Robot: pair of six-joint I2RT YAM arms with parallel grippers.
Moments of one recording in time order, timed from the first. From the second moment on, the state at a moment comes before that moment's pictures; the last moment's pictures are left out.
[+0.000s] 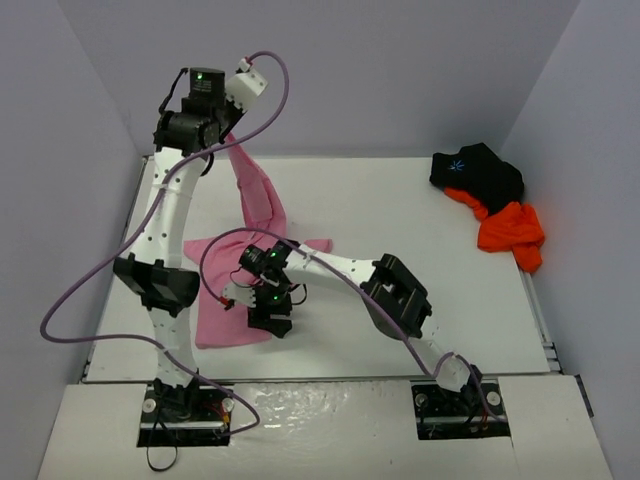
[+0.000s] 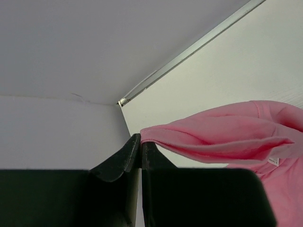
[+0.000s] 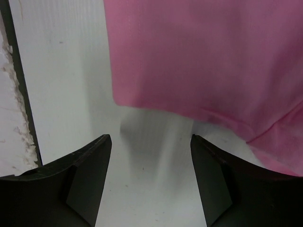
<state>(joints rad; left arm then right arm) -0.27 2.03 2.59 -1.03 -0.20 0.62 1.04 2.26 1.82 -0.98 -0.41 -0.61</state>
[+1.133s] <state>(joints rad) -0.20 1.64 2.04 -0.85 -0.15 0.62 1.28 2.32 1.92 -0.84 0.07 -0.46</state>
